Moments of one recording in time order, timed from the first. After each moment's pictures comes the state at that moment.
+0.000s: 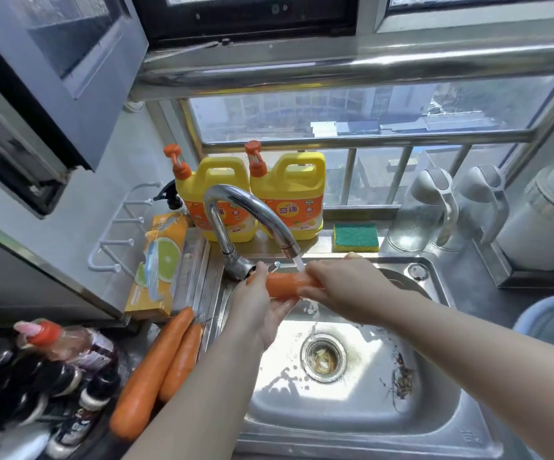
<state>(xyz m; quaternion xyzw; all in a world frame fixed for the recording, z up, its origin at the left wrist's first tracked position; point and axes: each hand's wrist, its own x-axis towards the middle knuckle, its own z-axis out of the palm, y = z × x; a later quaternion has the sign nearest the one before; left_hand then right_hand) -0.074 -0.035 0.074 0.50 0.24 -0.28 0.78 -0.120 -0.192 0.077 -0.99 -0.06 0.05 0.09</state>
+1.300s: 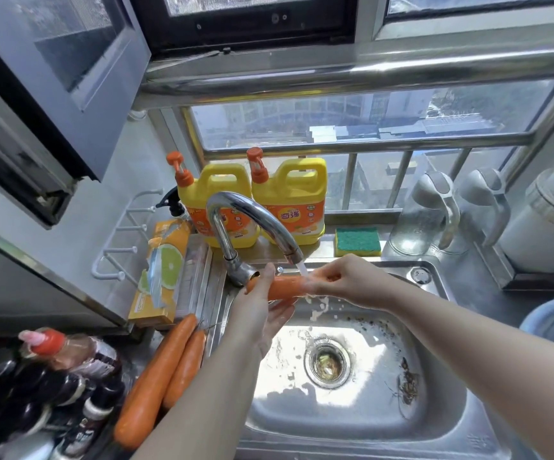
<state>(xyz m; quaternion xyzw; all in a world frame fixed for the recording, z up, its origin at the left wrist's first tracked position) -0.072 -0.022 0.067 0.56 0.21 -0.29 0.75 -0.106 -0.212 0.060 -0.88 0.06 0.11 0.46</state>
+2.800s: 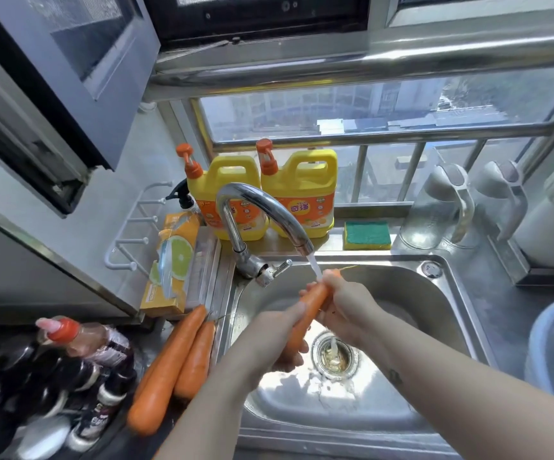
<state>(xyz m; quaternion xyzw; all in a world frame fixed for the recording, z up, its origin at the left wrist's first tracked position) -0.104 0.006 0.074 0.75 0.03 -0.43 0.50 -0.115 -0.141 0.033 -0.34 0.39 0.02 0.85</state>
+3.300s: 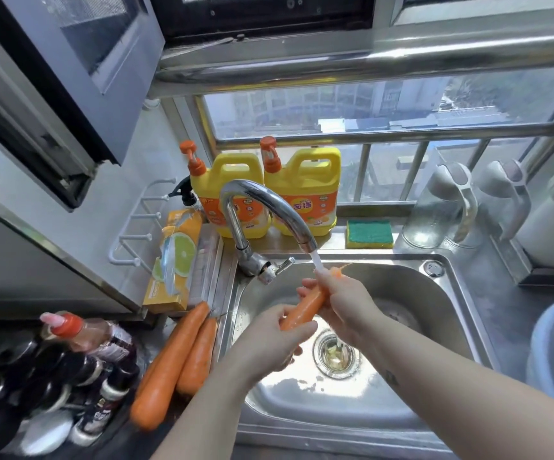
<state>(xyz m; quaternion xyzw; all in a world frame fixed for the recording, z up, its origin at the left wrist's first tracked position) -0.105 0.017 0.068 0.79 -0.04 -0.40 0.46 -0.116 -0.134 0.032 -0.43 0.35 0.00 0.84</state>
